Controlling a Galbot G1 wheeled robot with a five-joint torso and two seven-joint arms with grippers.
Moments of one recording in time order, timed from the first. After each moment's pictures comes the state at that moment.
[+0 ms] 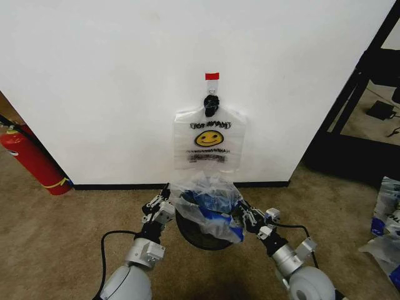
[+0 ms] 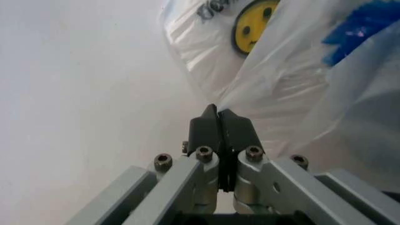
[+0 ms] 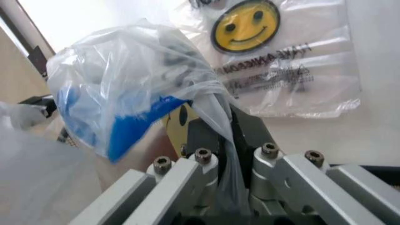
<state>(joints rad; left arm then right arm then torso) 1.44 -1.06 -0.15 -2.15 0.36 0.20 -0.32 -1.41 0.82 0.16 1.95 0.92 0.30 -0.15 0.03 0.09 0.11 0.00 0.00</state>
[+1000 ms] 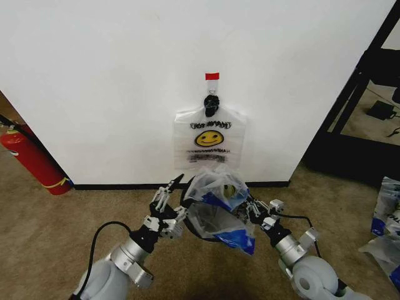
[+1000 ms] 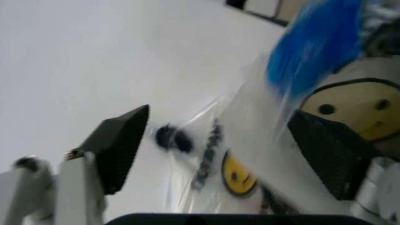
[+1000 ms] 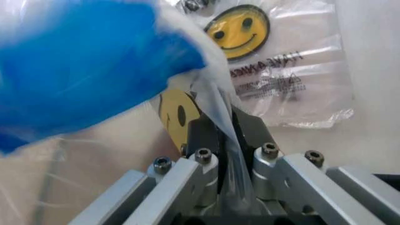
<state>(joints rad) 1.41 -0.97 -0.29 -2.15 0.84 -0.40 -0.05 -1.32 0.83 0.12 1.92 0.94 0.27 -0.09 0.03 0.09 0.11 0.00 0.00</state>
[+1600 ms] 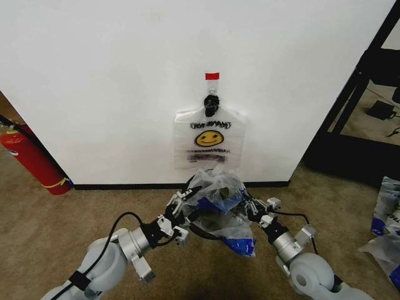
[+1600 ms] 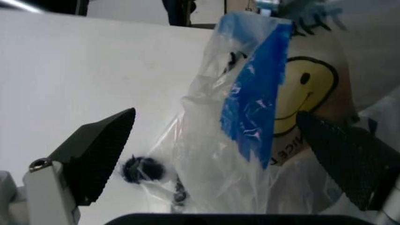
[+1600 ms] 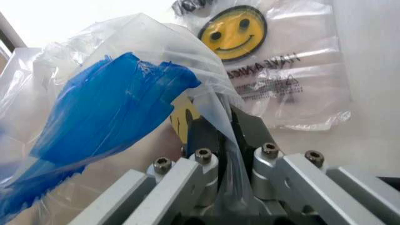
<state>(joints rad) 1.31 -0.90 -0.20 -2.09 1.05 -0.37 -0.03 -1.31 0.84 0.12 1.91 0.94 0.27 -0.09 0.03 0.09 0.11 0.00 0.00</state>
